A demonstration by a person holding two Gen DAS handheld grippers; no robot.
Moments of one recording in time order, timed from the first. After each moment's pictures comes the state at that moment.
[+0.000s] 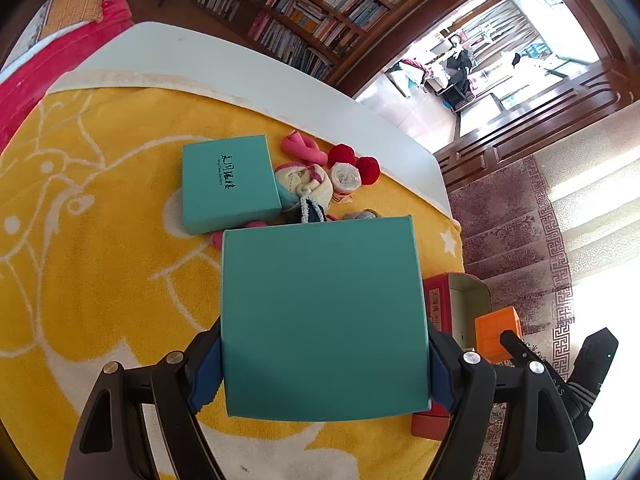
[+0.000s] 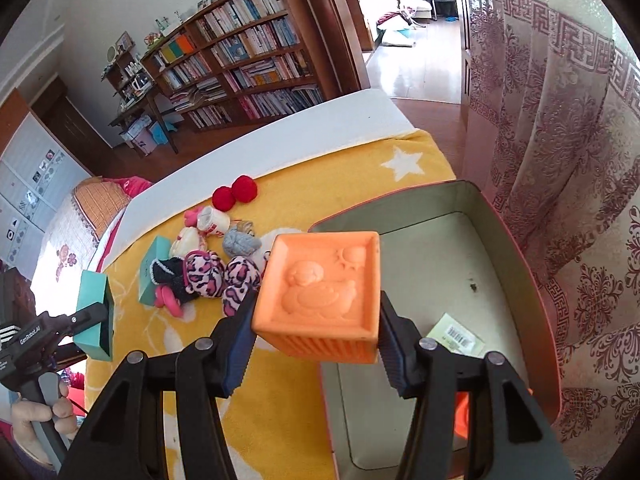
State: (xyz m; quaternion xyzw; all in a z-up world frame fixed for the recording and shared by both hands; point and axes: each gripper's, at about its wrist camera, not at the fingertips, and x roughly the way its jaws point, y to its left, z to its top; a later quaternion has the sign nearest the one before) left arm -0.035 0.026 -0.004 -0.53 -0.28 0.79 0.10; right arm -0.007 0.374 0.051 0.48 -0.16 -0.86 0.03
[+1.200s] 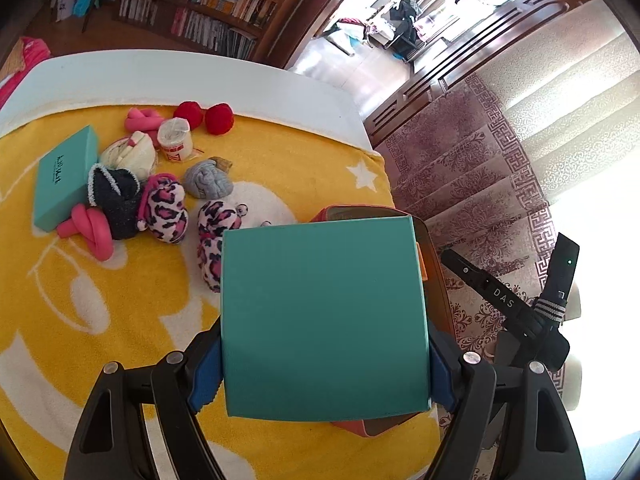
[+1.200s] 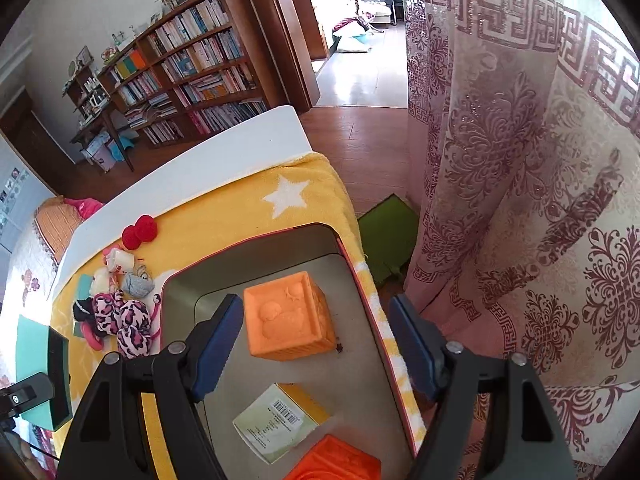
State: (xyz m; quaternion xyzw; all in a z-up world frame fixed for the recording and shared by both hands) left arm -0.037 0.197 0.021 -0.55 -0.20 0.79 0.19; right arm -0.022 0.485 0.031 0.48 -0.15 -0.86 -0.04
